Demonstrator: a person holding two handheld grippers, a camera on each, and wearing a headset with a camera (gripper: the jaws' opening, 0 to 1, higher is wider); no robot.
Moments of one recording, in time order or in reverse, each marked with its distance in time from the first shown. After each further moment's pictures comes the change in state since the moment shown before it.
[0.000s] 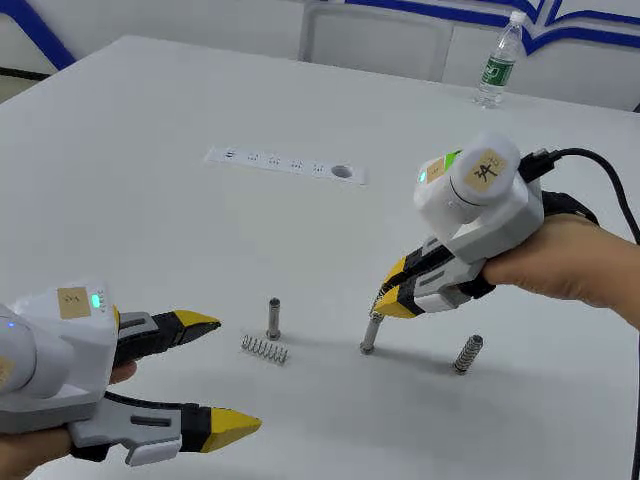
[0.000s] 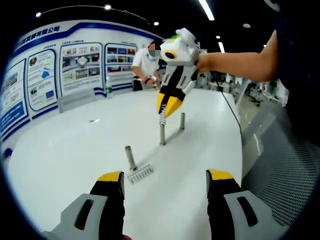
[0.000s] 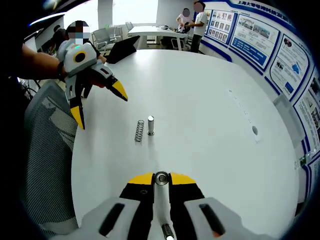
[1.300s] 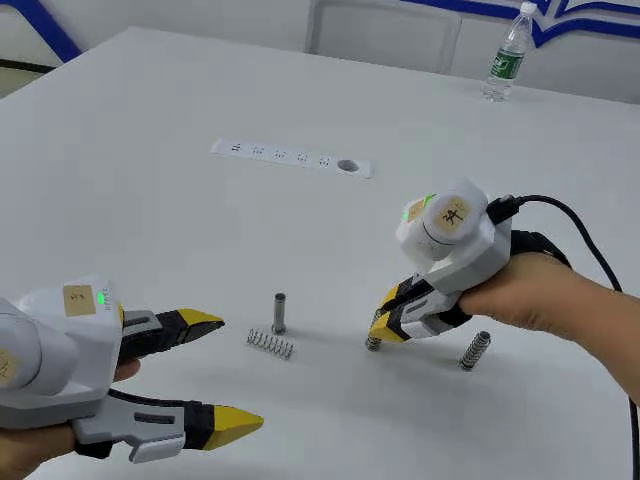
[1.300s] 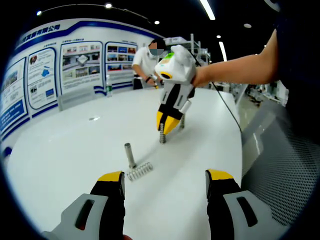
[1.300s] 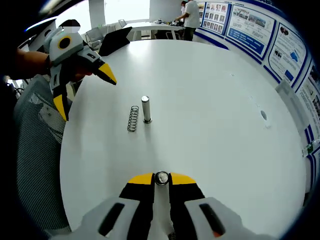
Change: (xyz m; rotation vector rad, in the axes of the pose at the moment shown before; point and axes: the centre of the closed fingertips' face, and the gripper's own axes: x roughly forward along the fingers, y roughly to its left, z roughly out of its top) left arm 0.001 0.000 -0.004 -0.008 0.009 -0.002; right arm 0.046 0.000 -0.030 0.072 0.039 0.007
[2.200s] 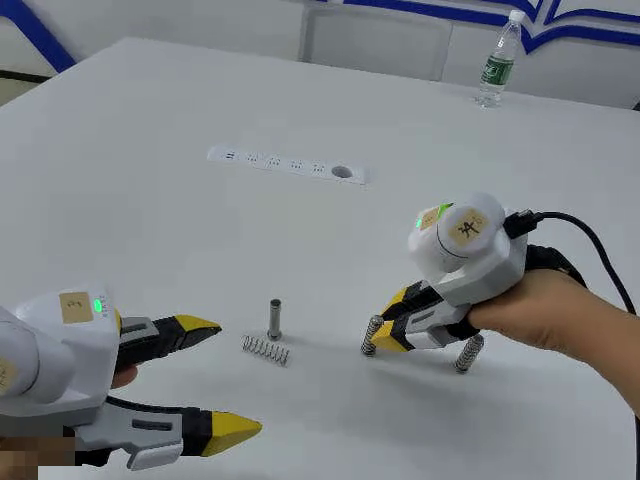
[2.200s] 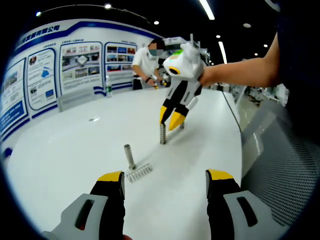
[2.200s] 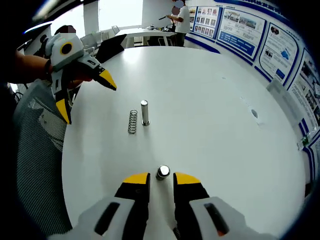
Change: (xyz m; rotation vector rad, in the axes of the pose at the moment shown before) left arm 0.000 -0.001 0.002 0.006 -0.001 0.001; right arm -0.022 0.002 -0.001 0.043 -0.068 -0.064
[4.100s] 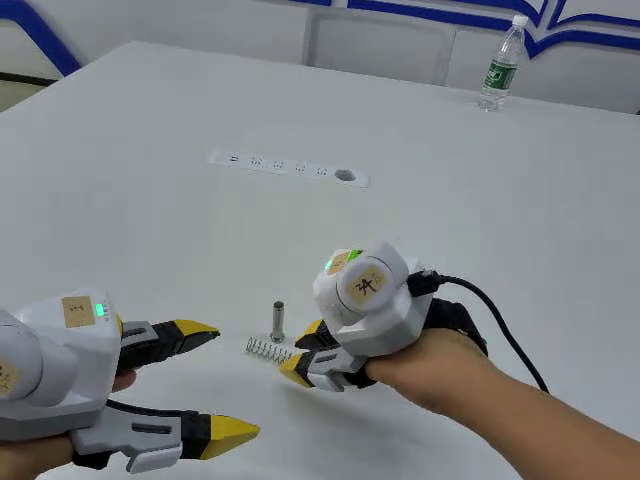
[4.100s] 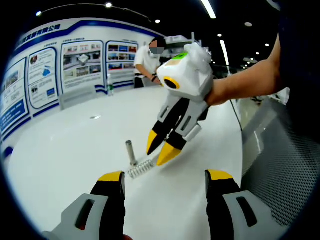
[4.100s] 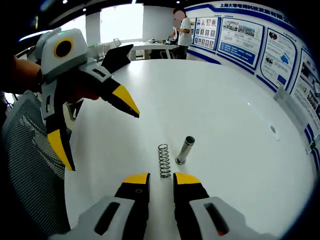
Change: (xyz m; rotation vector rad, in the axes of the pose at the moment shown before) left arm -0.004 0.001 -0.006 -0.005 0.013 0.013; right arm 0.069 0.060 0.057 0.020 -0.127 0.013
